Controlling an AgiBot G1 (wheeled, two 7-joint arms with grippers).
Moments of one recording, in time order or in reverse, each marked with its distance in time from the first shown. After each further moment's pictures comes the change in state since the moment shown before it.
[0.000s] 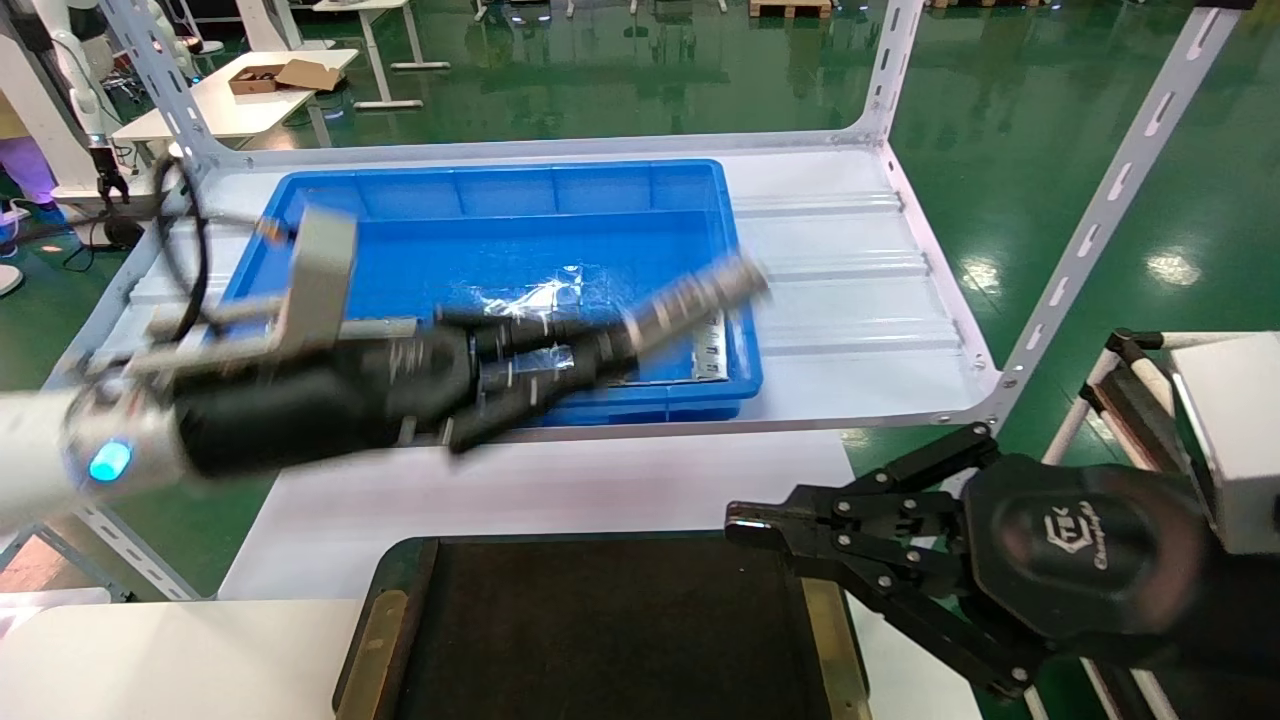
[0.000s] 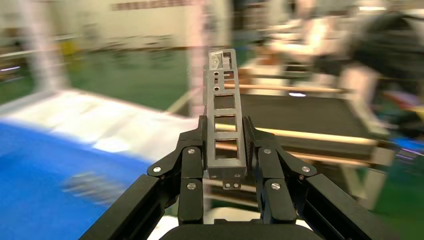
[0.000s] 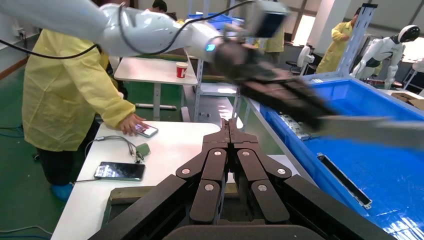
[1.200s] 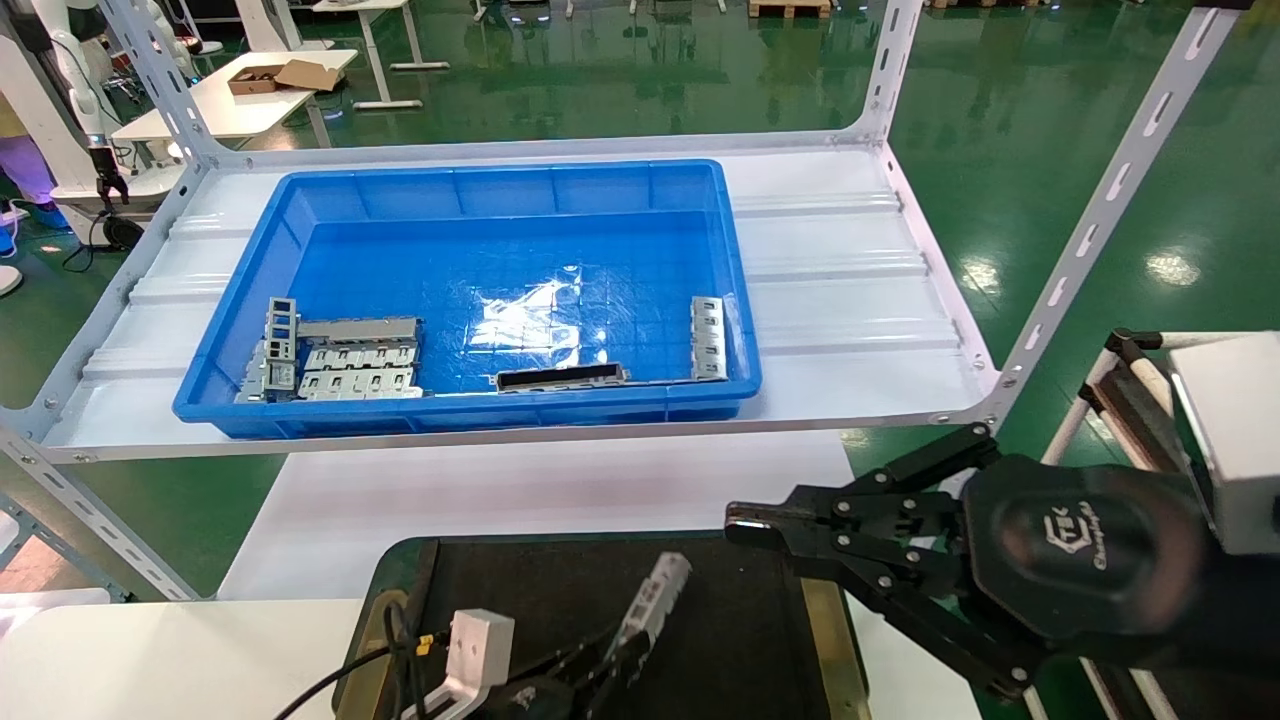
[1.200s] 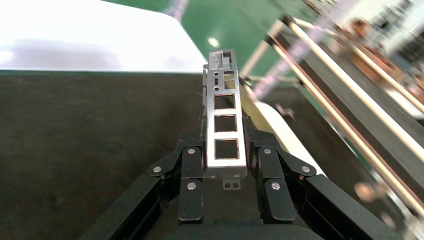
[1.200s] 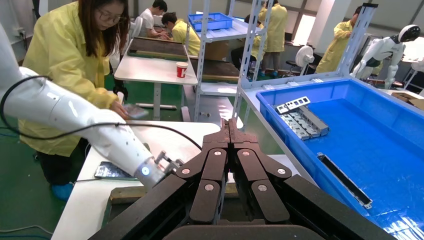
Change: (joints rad) left arm 0.915 0.113 0.091 -0.758 0.198 -1.117 -0.494; right arm 0.000 0.000 0.000 0.000 0.000 0.000 0.000
